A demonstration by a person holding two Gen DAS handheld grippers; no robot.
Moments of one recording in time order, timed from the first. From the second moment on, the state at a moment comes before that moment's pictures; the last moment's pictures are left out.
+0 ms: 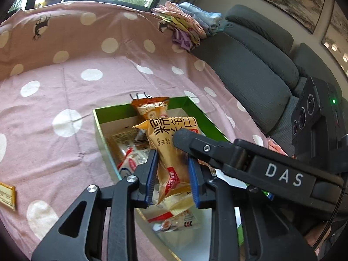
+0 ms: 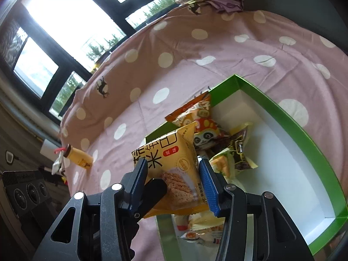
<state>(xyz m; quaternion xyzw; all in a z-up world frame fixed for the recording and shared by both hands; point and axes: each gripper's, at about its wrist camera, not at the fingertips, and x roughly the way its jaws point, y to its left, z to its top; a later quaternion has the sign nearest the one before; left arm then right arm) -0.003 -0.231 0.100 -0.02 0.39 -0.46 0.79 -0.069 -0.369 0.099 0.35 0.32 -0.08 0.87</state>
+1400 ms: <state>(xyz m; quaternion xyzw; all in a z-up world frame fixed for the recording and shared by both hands) -0.007 -0.216 0.105 -0.01 0.42 -0.40 0.81 -0.087 -0.413 0.081 0.37 0.34 -0.18 0.85</state>
